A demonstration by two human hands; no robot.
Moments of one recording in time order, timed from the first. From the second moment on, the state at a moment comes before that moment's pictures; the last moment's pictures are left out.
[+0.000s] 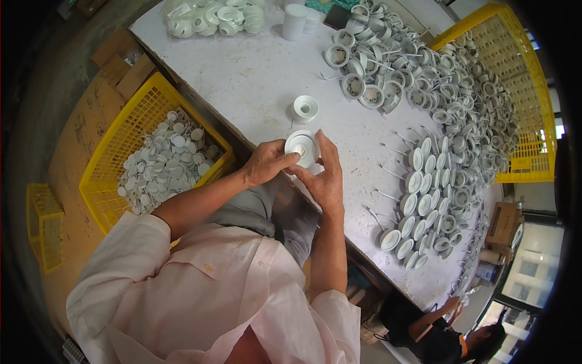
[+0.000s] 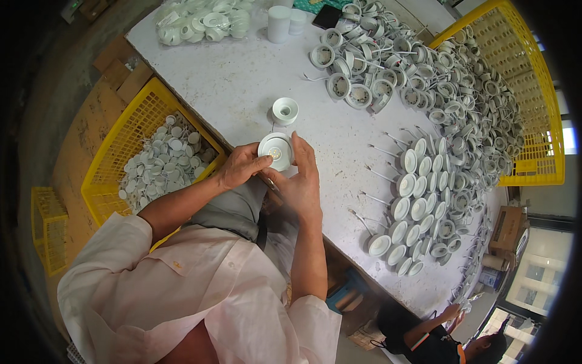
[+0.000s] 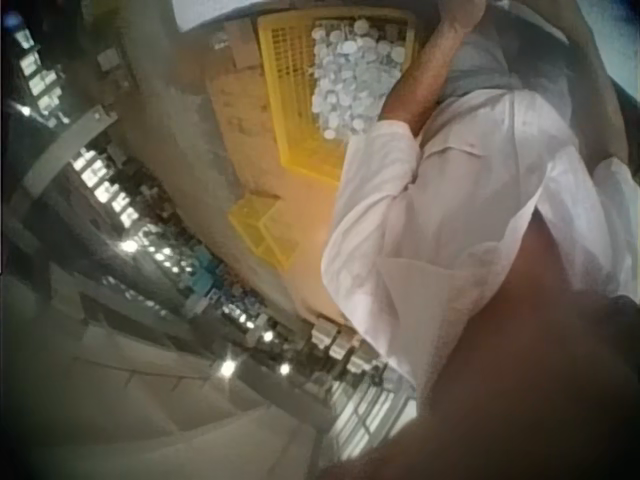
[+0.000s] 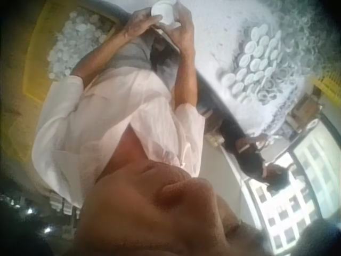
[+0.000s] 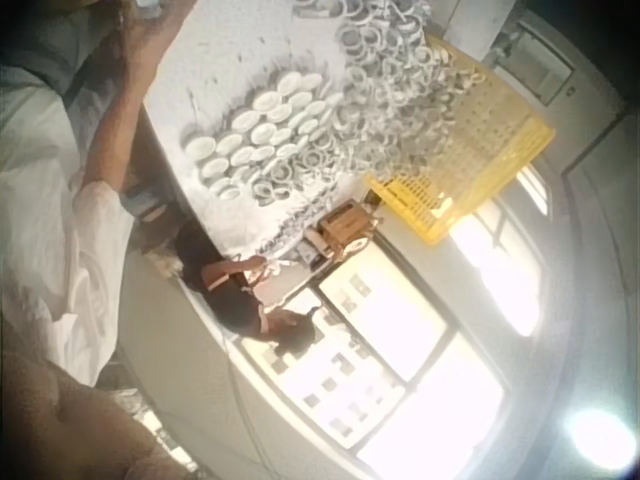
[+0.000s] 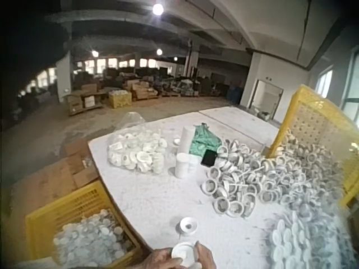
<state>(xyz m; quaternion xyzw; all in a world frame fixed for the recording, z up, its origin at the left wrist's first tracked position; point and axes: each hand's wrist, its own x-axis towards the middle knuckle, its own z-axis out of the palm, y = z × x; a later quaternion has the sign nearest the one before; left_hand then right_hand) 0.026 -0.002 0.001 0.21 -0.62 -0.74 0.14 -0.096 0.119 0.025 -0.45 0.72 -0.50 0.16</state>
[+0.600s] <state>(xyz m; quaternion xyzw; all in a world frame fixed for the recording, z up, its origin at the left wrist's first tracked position) 0.017 0.008 -0.002 0.28 -0.71 -0.64 0.11 -0.085 0.124 0.005 -0.21 0.70 -0.64 0.22</state>
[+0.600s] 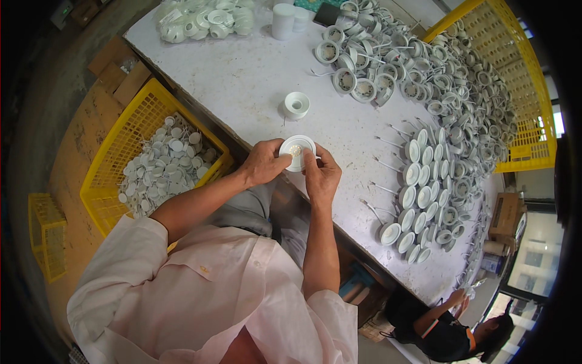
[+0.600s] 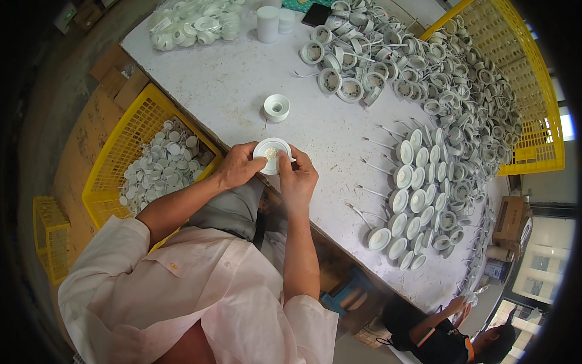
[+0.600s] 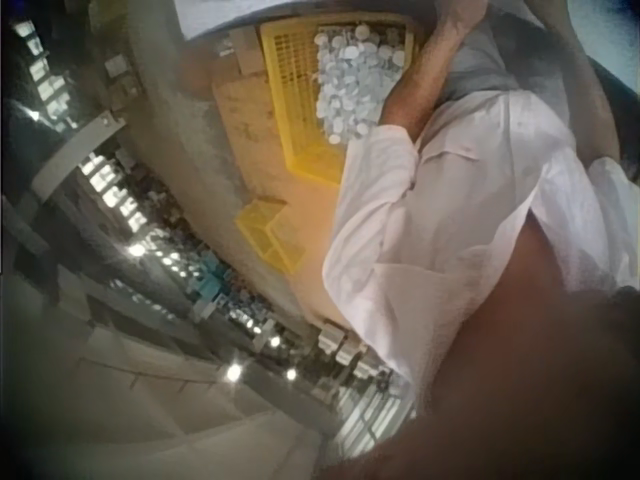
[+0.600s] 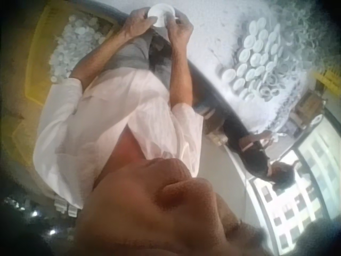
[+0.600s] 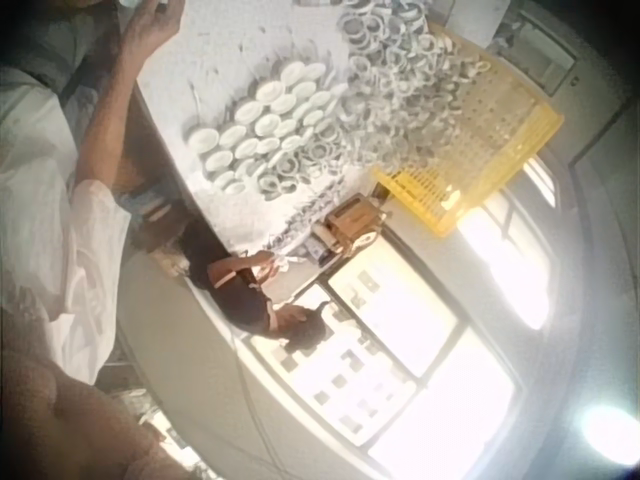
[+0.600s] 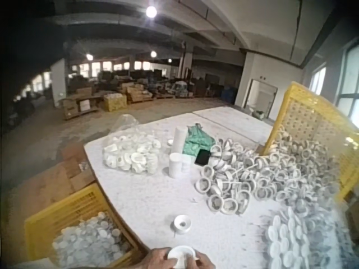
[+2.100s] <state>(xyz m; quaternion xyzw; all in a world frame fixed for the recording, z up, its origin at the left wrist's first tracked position) -0.035 0.011 0.003 0.18 -0.61 -0.77 -0.06 -0.135 0.176 0.005 -0.26 0.79 -0.54 0.13</state>
